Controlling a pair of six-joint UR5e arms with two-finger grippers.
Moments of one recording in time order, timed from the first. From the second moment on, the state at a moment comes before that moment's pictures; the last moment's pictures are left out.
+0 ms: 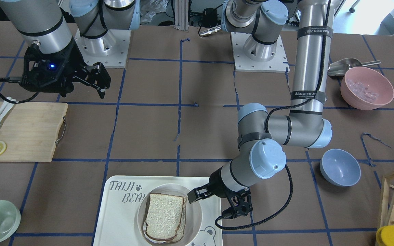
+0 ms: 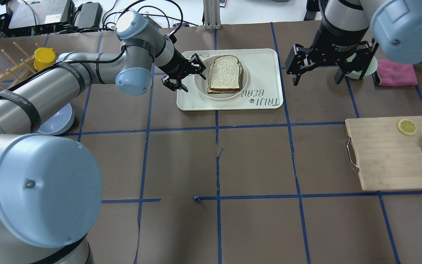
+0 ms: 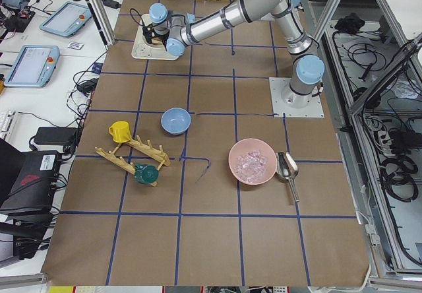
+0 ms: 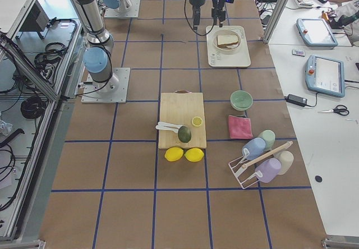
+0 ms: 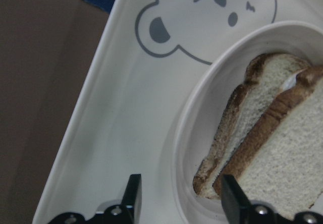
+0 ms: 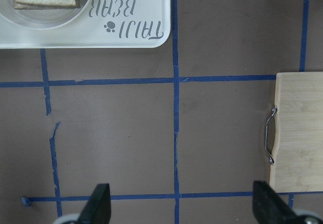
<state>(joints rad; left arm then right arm) -1.67 -2.17 -1.50 -0.92 1.16 -0.49 1.59 -1.53 1.55 -1.58 -1.57 0.04</state>
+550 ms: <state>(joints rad) -1.67 -1.83 -1.68 -1.05 1.19 -0.48 1.59 -1.53 1.55 -1.57 -1.57 0.04</state>
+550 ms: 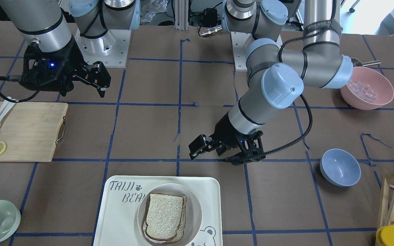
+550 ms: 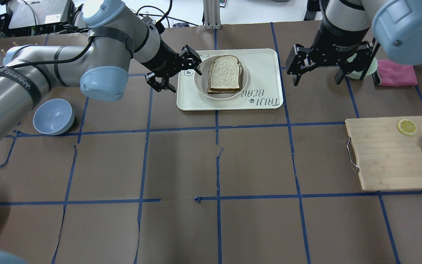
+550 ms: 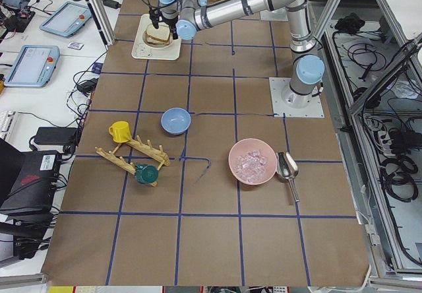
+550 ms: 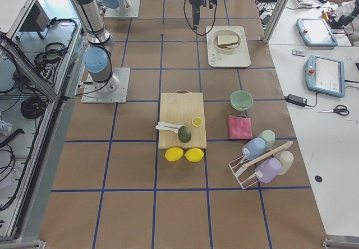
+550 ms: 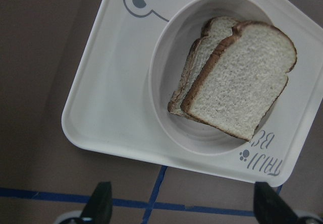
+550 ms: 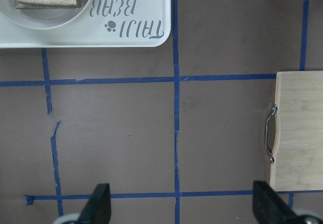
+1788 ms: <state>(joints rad) -1.66 -1.60 -1.52 -1.53 1.57 -0.08 1.59 -1.53 1.54 -1.53 -1.57 0.04</state>
